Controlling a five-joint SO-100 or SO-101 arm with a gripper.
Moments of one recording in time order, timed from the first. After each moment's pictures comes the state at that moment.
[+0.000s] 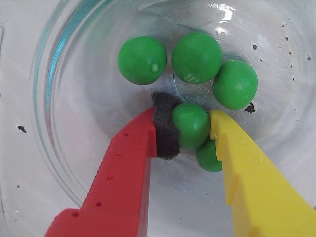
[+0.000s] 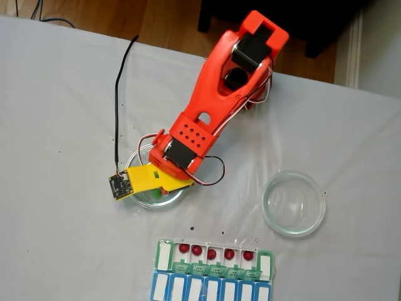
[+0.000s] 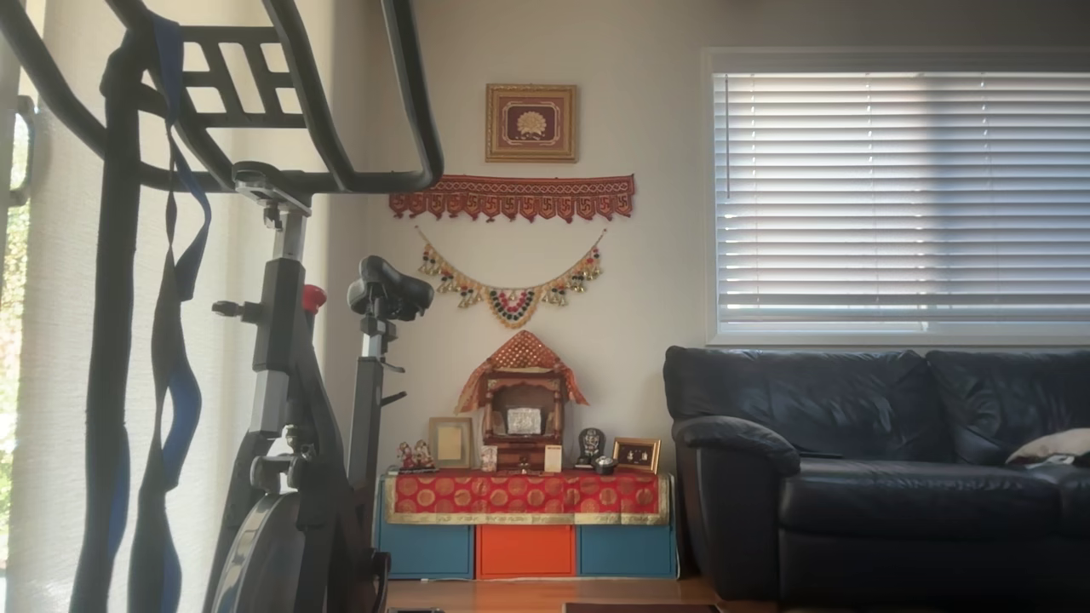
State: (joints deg) arm 23.6 108.4 121.2 51.7 -52.0
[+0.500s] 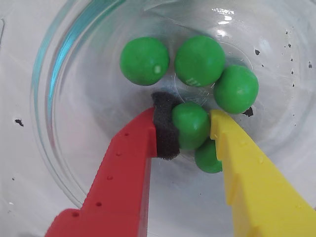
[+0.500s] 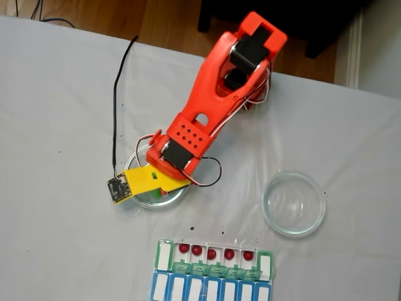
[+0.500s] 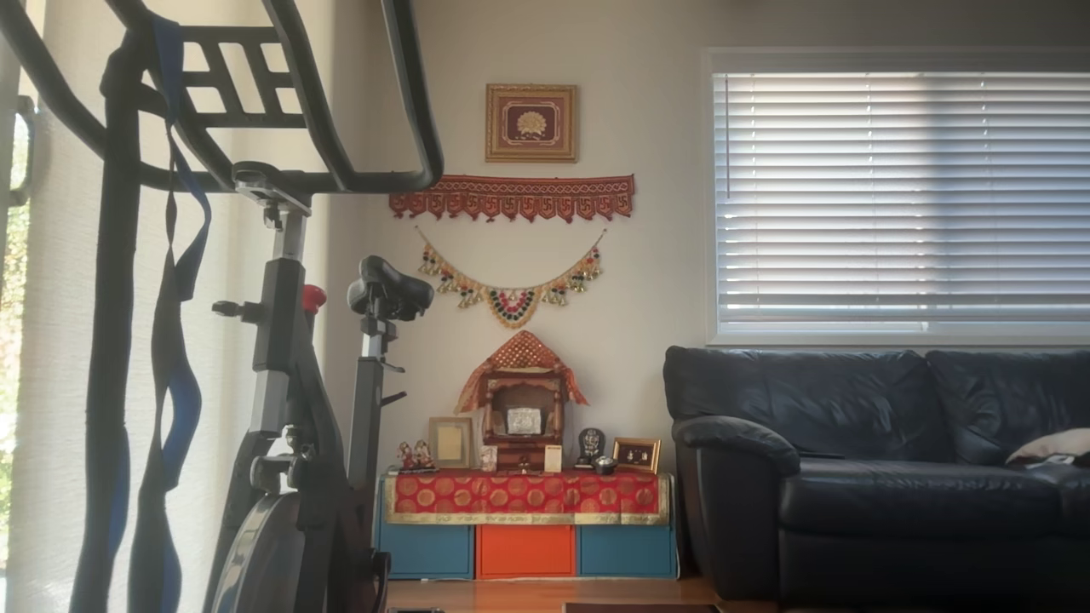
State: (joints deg) arm 24.9 107.5 119.1 53.7 -55.5
